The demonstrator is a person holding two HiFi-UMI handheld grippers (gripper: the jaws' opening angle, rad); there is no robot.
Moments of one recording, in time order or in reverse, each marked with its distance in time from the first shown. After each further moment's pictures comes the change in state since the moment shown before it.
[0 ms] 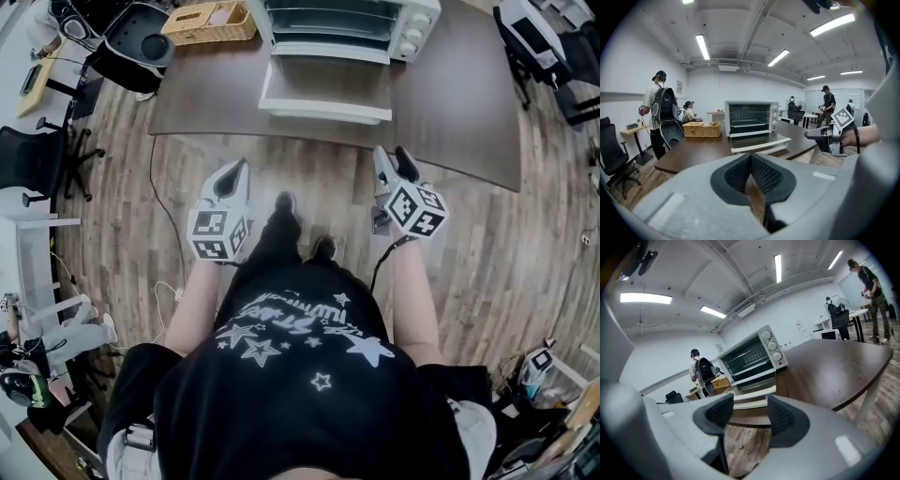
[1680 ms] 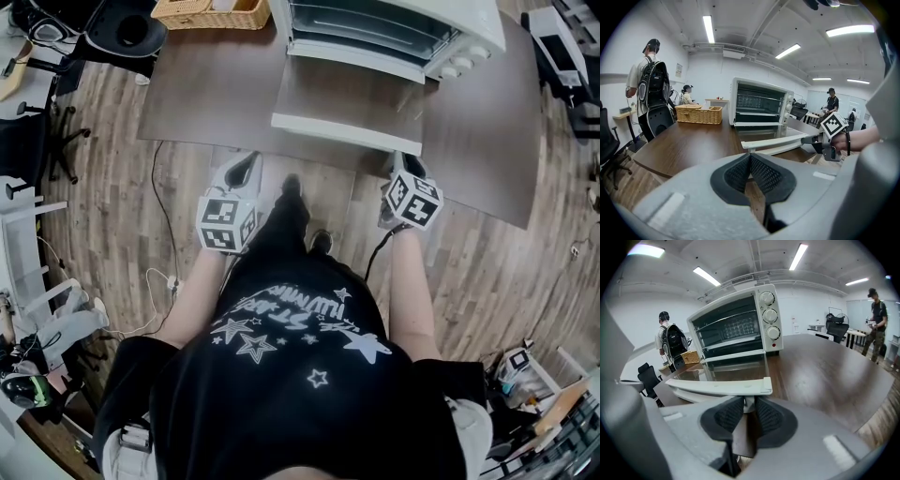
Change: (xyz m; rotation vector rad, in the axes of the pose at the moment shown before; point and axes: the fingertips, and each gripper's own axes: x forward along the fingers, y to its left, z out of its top) left arm 0.107 0.057 -0.025 -0.096 0.115 -0.059; right arm 0.125 -0.055 -0.030 -0.163 0.248 -0.292
